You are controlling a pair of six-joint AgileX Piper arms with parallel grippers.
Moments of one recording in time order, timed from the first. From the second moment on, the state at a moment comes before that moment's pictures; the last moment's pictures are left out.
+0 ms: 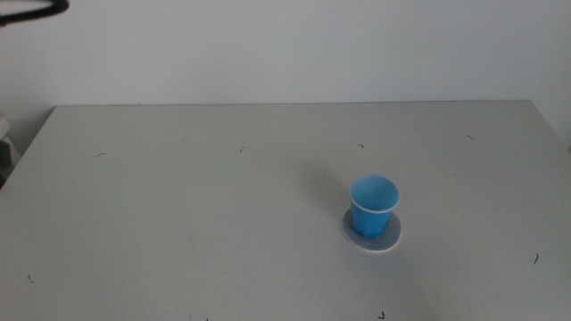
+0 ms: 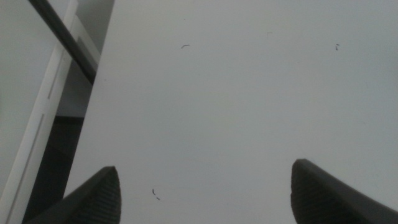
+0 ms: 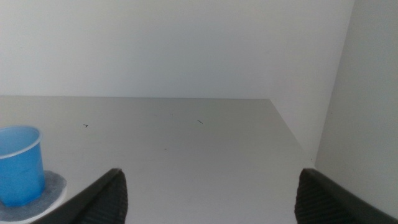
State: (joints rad) left arm -0.11 0.88 -0.97 0.18 0.90 -0.23; right arm -0.05 -0.02 0.03 -0.03 0.14 0.03
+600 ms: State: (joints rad) left arm -0.02 0.22 -0.20 0.22 0.33 -0.20; right arm -0.05 -0.02 0.03 -0.03 0.14 0.03
